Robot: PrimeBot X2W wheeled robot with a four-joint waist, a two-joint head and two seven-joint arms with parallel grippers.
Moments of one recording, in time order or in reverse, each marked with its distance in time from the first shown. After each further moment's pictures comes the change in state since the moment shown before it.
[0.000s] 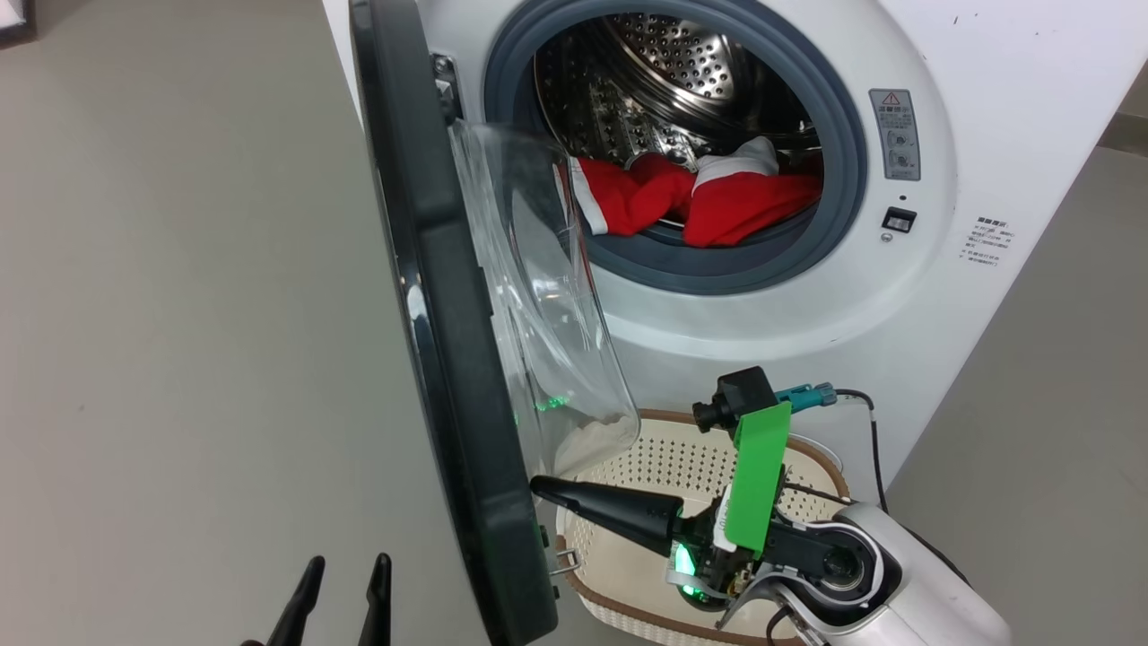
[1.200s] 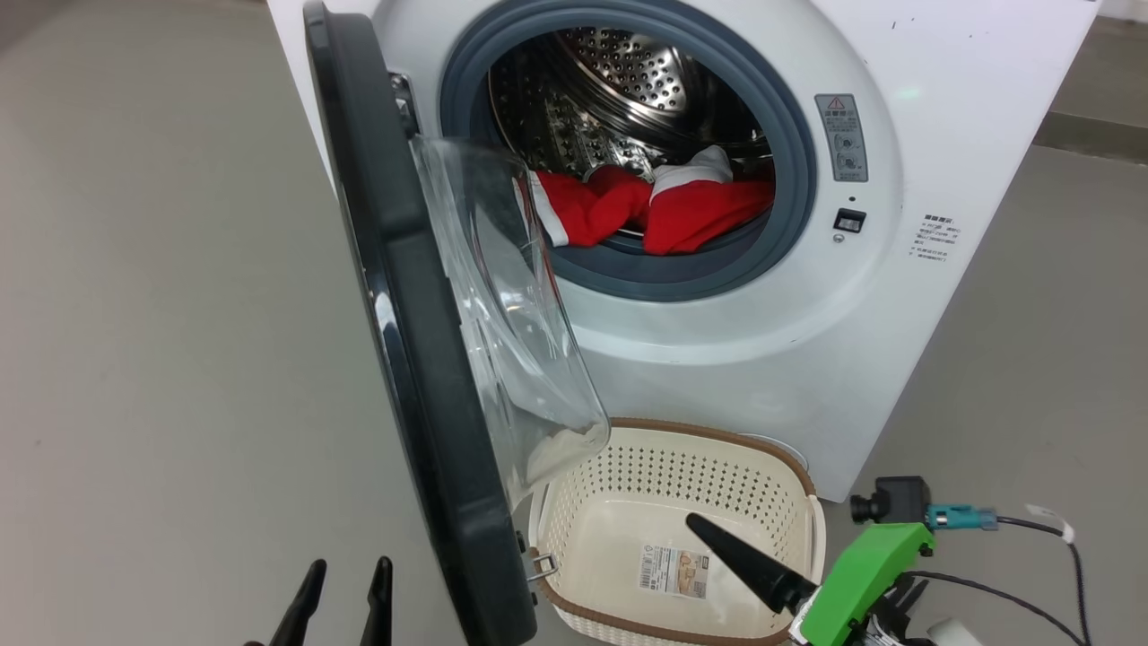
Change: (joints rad) left arm -0.002 0.000 -0.002 0.014 -0.003 -0.003 0.000; right arm 0.250 -0.099 -0.115 0.032 -0.438 0.000 -0.382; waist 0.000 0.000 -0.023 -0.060
